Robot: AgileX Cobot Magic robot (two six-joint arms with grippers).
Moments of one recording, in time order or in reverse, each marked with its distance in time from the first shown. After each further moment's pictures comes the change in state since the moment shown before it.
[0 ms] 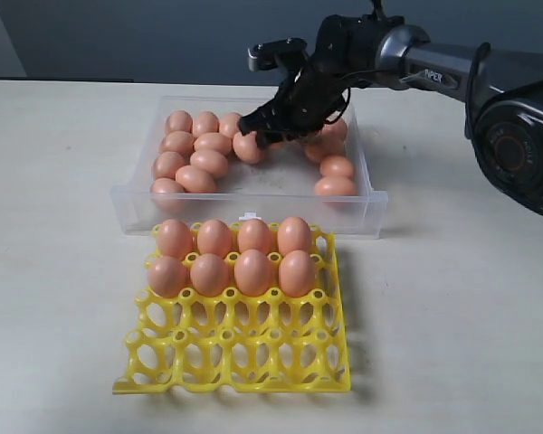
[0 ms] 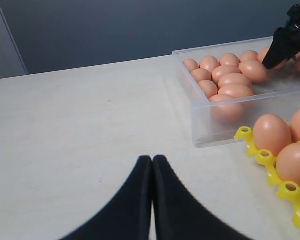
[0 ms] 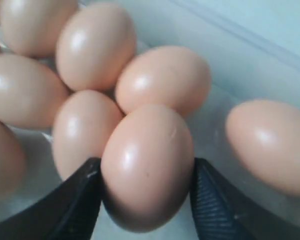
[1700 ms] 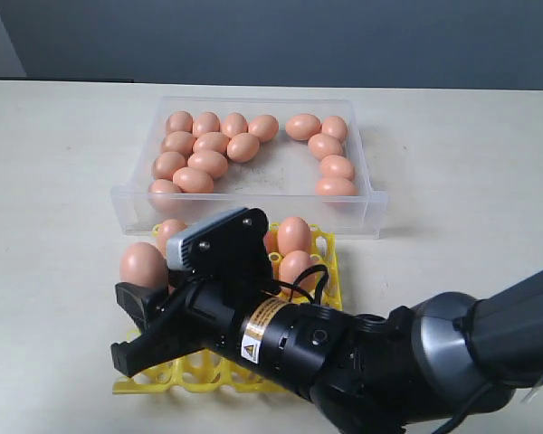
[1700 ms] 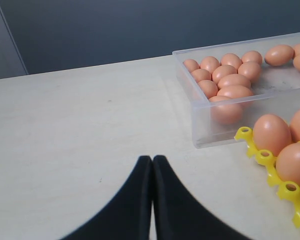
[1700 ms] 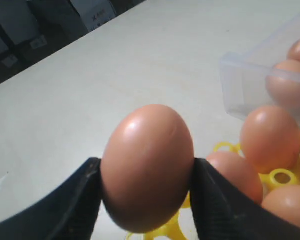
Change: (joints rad) left arm 0.000 0.000 0.000 0.000 0.000 0.000; right arm 0.687 -0.550 1.363 -0.118 -1.562 0.538
